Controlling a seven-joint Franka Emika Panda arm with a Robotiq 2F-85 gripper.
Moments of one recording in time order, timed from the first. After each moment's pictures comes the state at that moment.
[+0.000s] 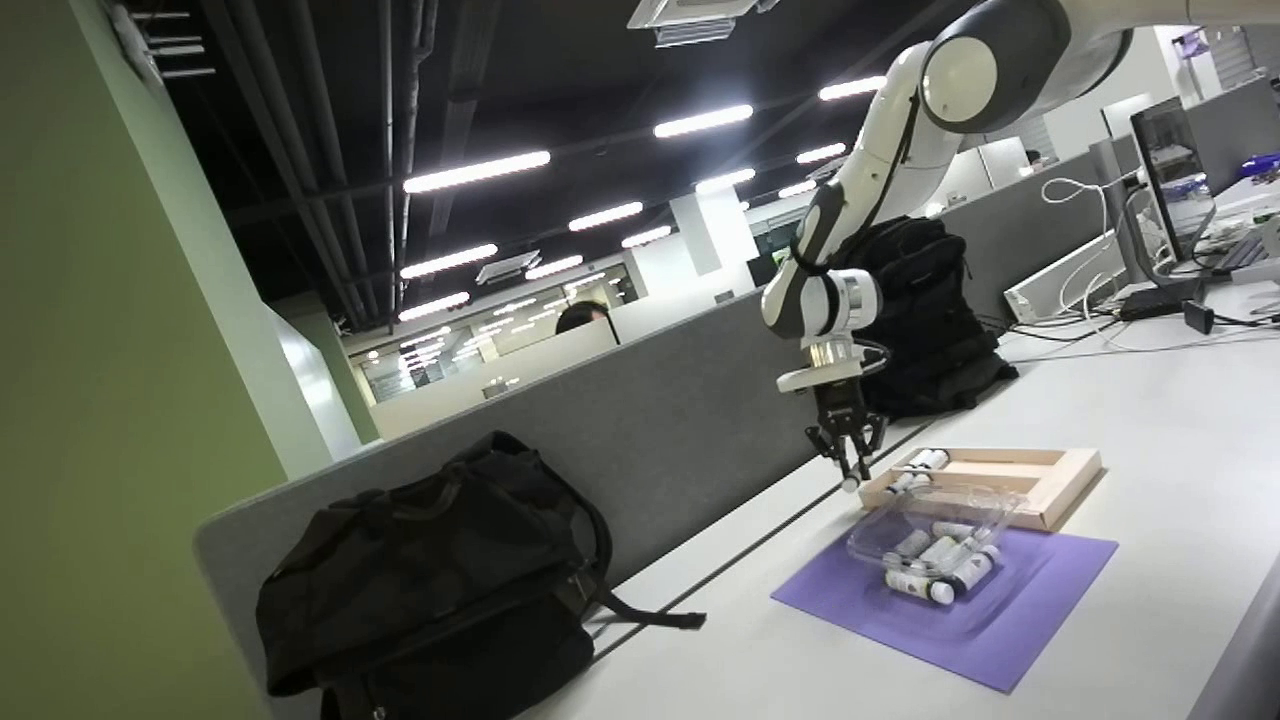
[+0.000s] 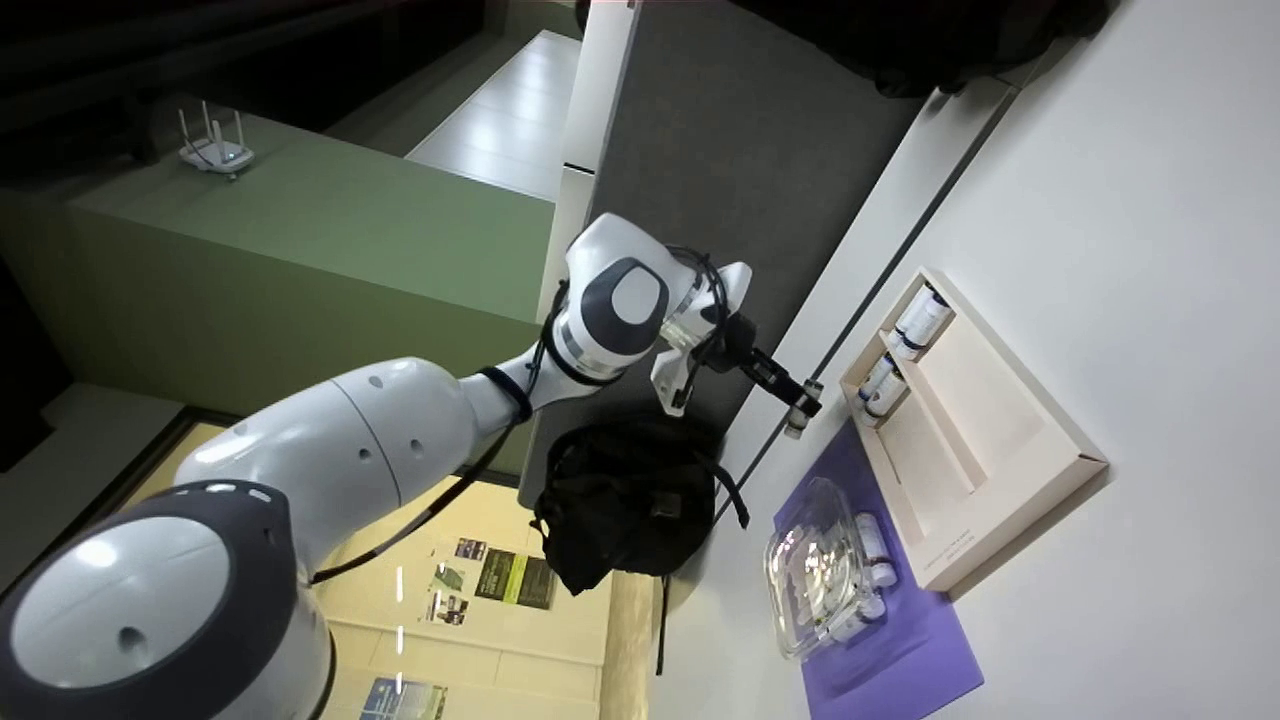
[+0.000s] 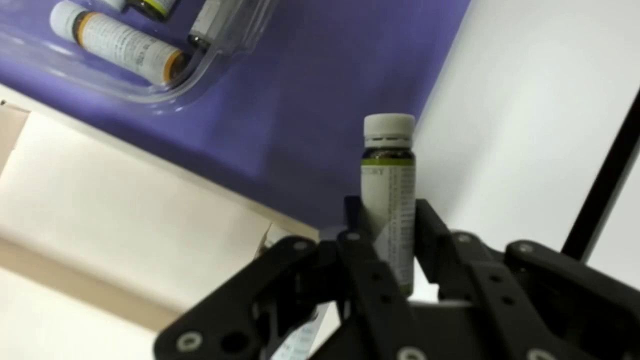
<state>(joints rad) -0.10 0.96 -0.02 -1.30 0.40 2.06 0.79</state>
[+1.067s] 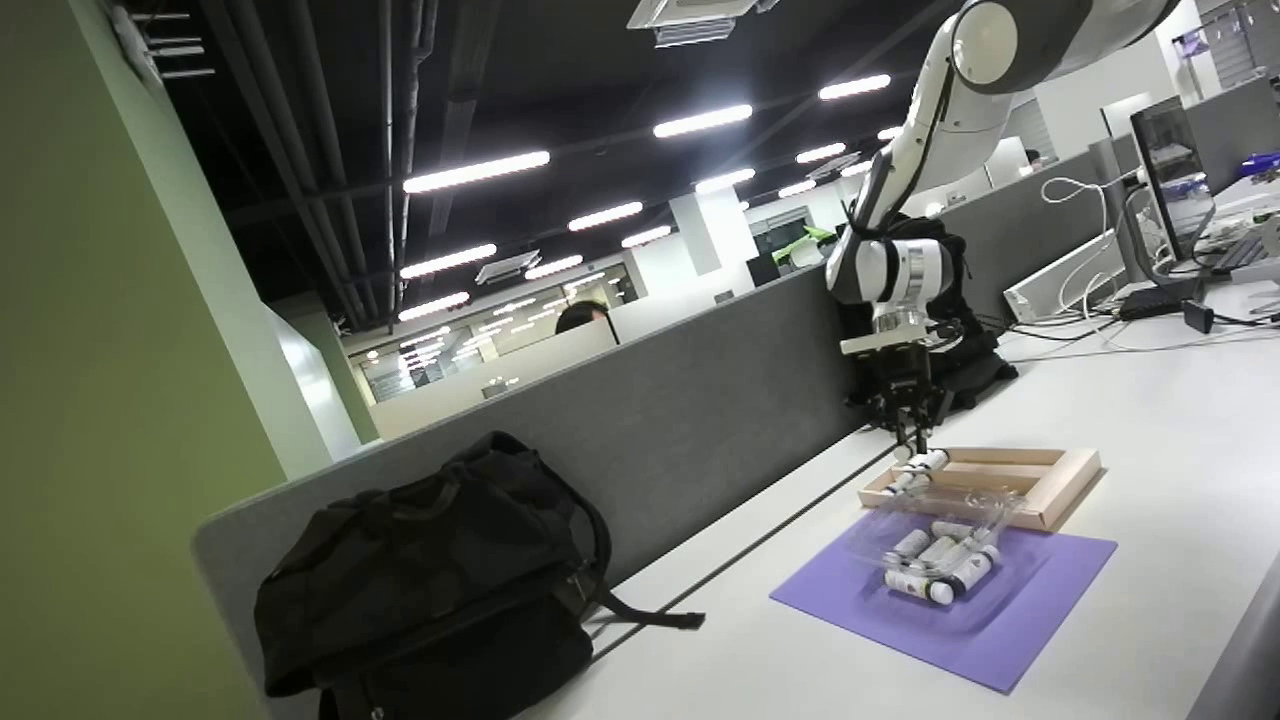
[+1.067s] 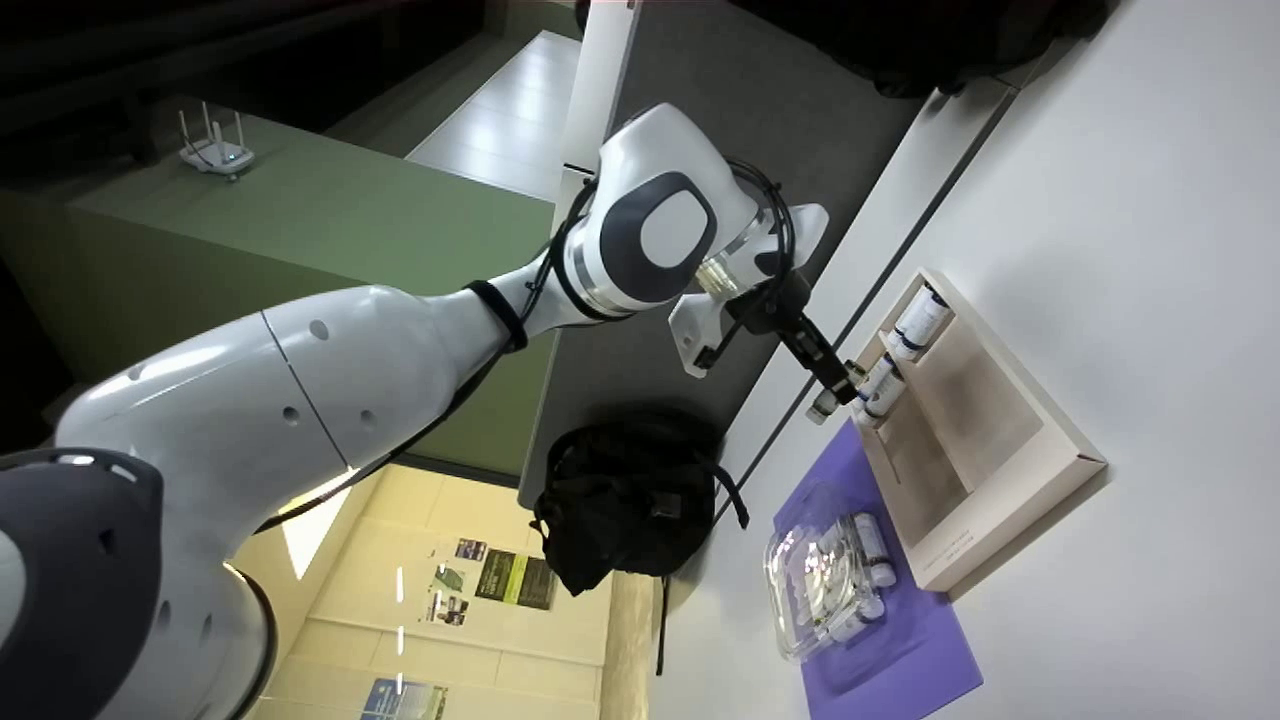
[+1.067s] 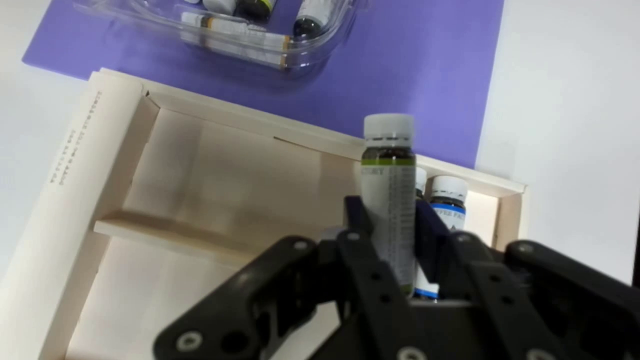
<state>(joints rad) -0.26 0.88 -0.04 -1.46 0.56 1.97 0.67</state>
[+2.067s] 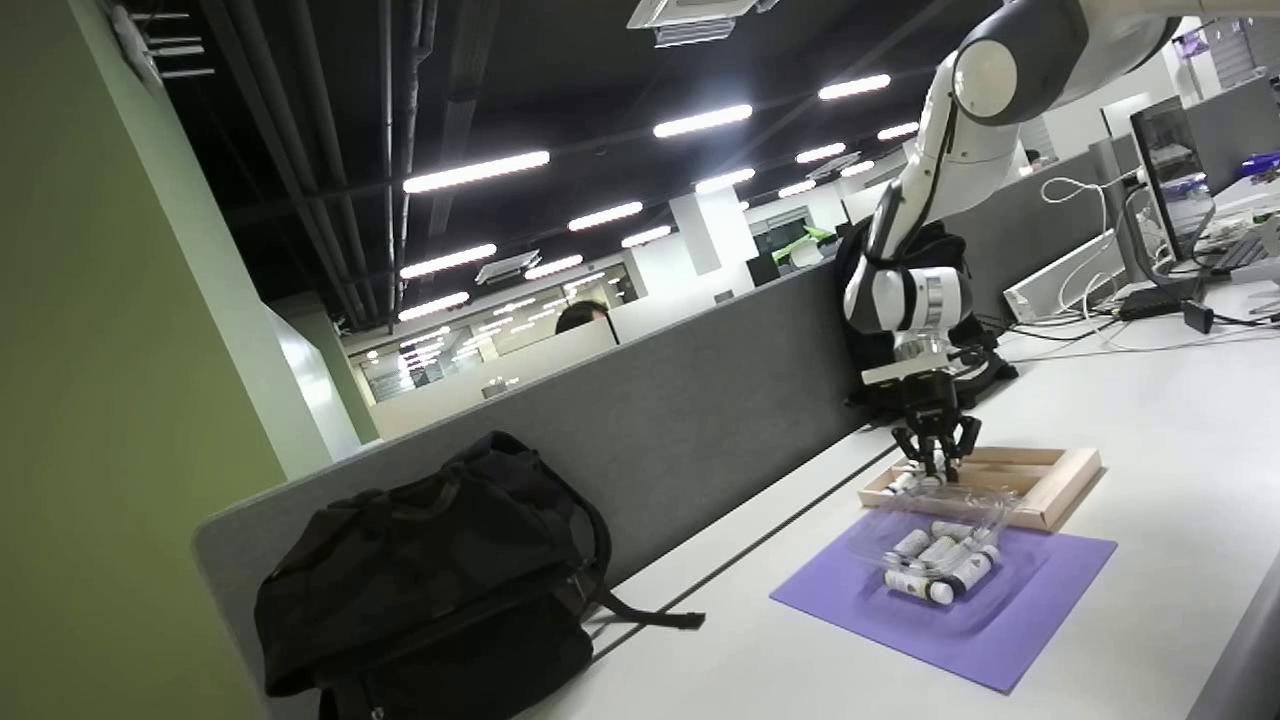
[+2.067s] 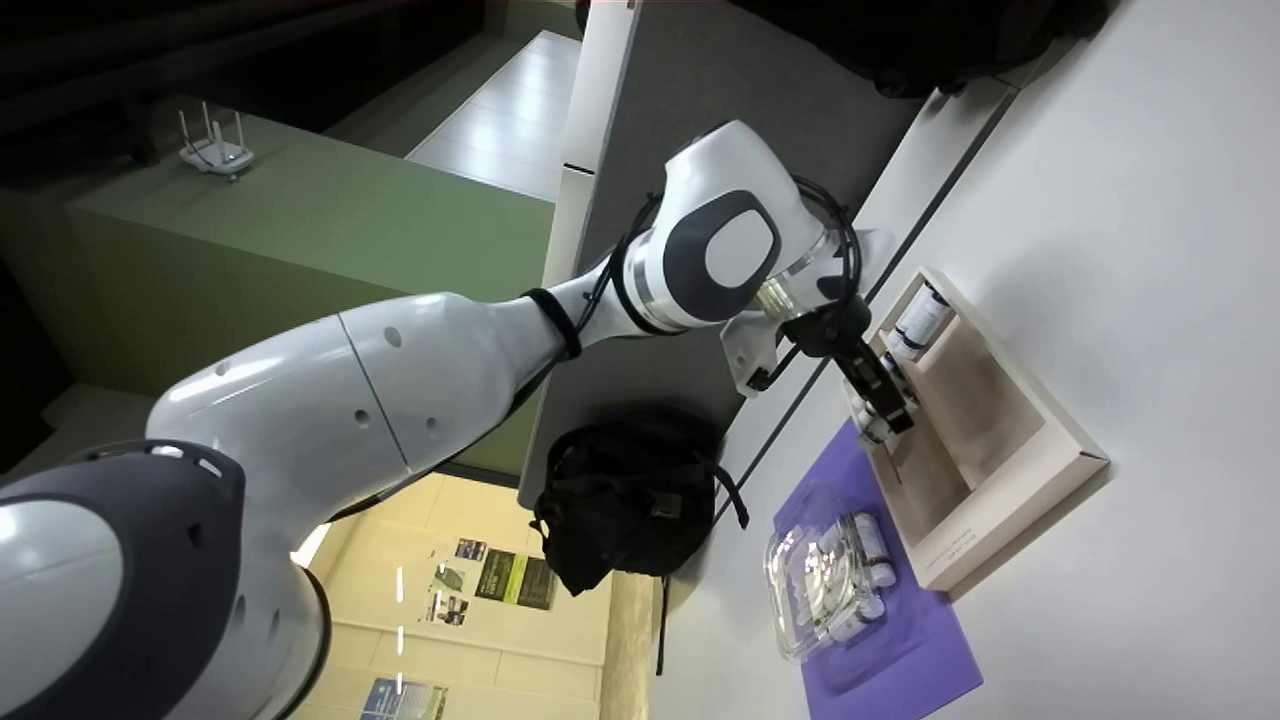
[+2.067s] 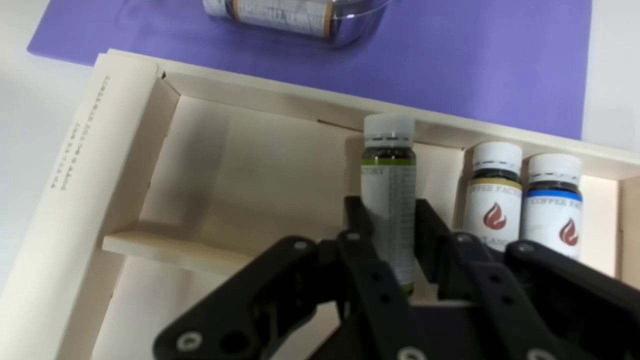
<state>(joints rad) -0.26 0.97 -0.07 -1.45 0.58 1.97 0.68</state>
